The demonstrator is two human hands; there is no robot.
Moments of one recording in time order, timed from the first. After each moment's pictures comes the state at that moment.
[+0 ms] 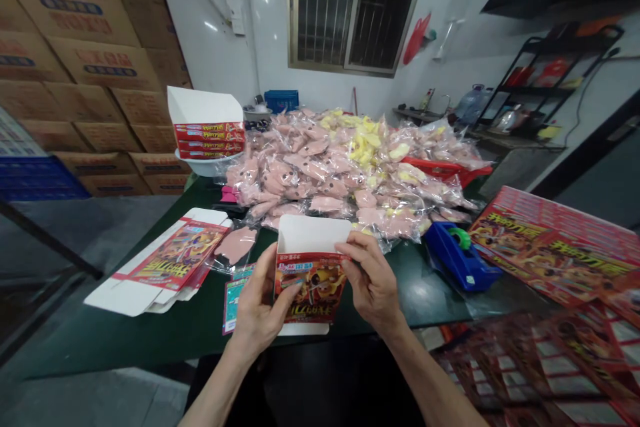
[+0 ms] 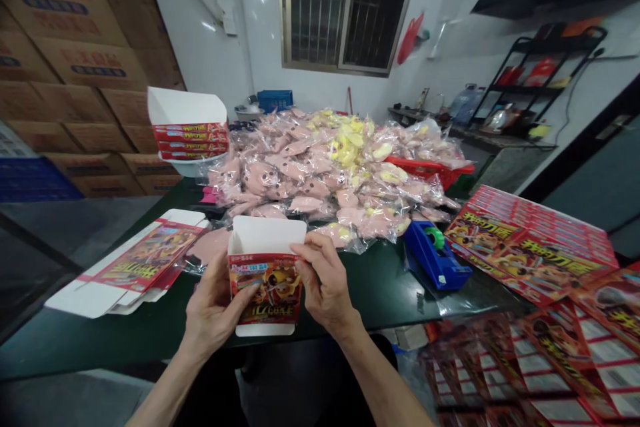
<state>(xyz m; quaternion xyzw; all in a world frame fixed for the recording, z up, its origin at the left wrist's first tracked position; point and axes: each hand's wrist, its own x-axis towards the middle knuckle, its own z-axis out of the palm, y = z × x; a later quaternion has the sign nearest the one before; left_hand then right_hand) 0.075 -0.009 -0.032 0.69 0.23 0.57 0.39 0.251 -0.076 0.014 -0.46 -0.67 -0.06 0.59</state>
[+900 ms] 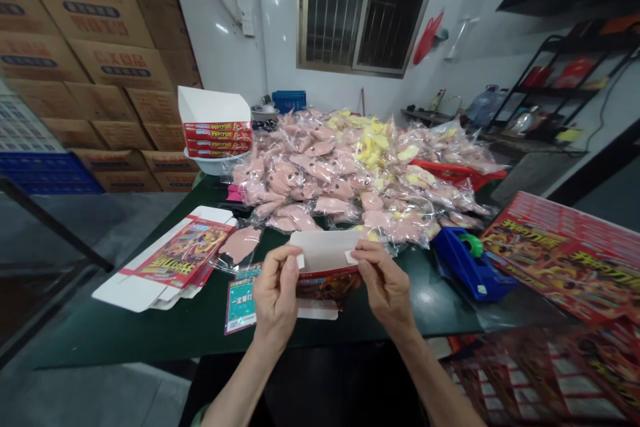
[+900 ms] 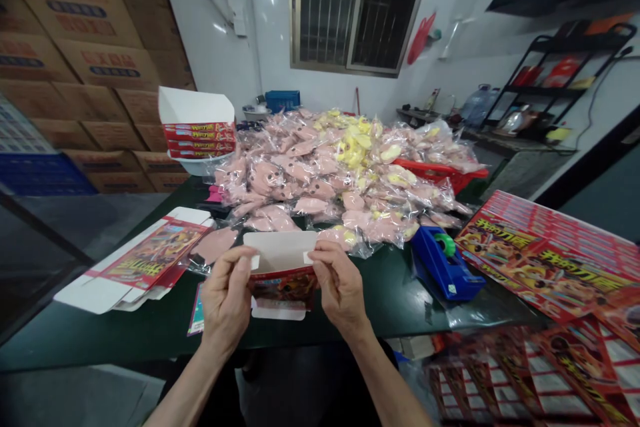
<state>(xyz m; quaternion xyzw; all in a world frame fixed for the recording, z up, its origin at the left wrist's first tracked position) 0.106 -0.016 -0.001 0.60 0.33 0.62 0.39 0.268 -0.077 -0.002 -0.49 -0.61 0.04 0.63</state>
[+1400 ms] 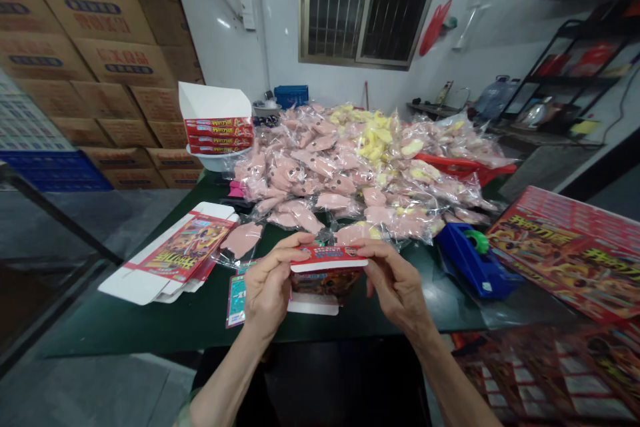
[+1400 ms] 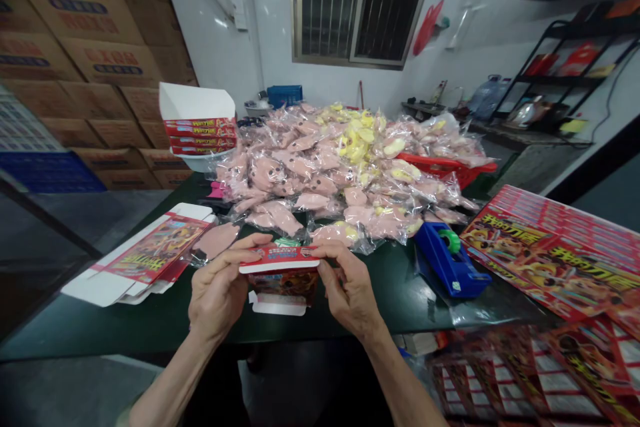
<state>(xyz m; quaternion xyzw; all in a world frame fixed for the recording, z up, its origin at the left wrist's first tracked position) 0.097 -0.011 0.005 0.58 0.15 0.59 0.54 0.275 -0.092 0.011 -0.48 -0.61 0.17 0.61</state>
